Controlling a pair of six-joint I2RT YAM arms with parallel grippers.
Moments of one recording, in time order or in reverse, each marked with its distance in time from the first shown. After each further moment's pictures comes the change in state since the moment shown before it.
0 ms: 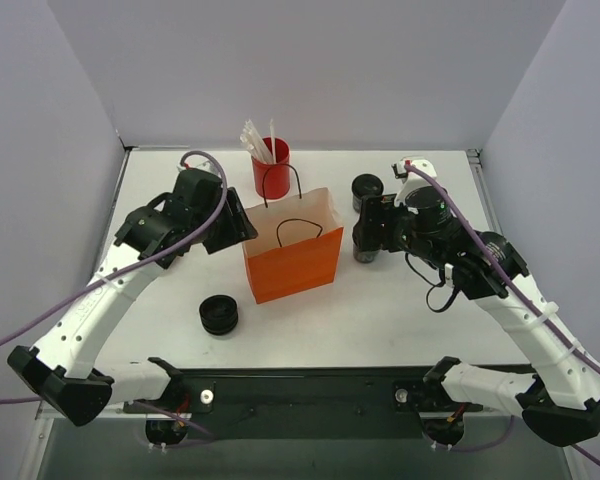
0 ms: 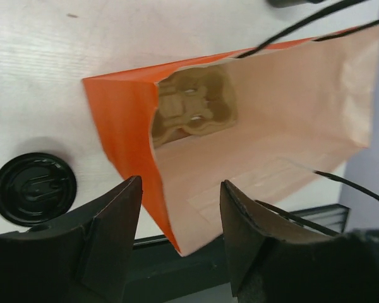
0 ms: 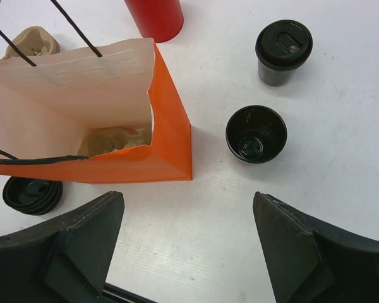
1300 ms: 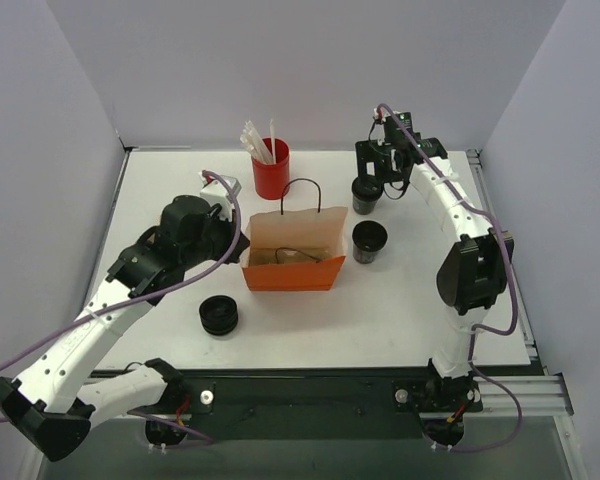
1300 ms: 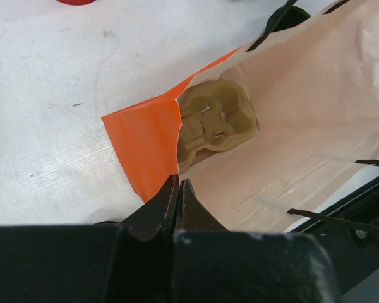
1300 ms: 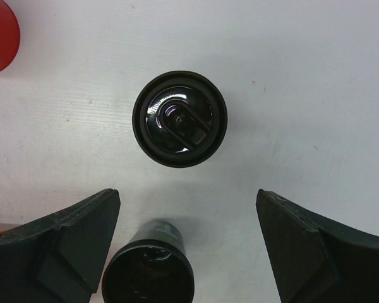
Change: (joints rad) left arm -0.050 -0.149 -0.254 0.294 0.024 0.487; right arm -0.439 0.843 0.470 0.087 -0.165 -0.266
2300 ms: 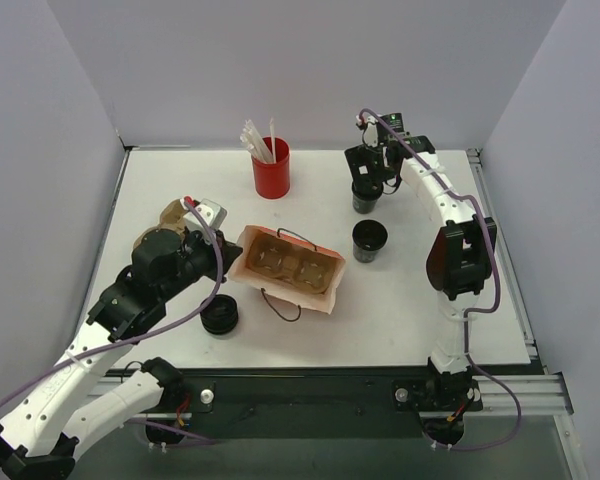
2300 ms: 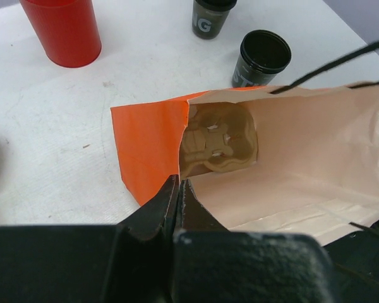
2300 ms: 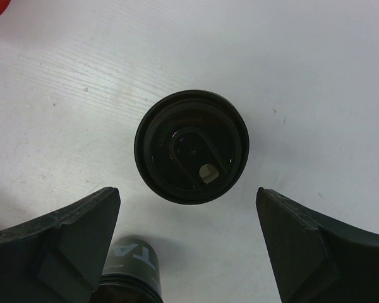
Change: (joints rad) left arm 0.002 -0.309 -0.286 0.232 0.069 0.154; right arm -0.016 0.163 0.098 0.013 -0.122 -0.217
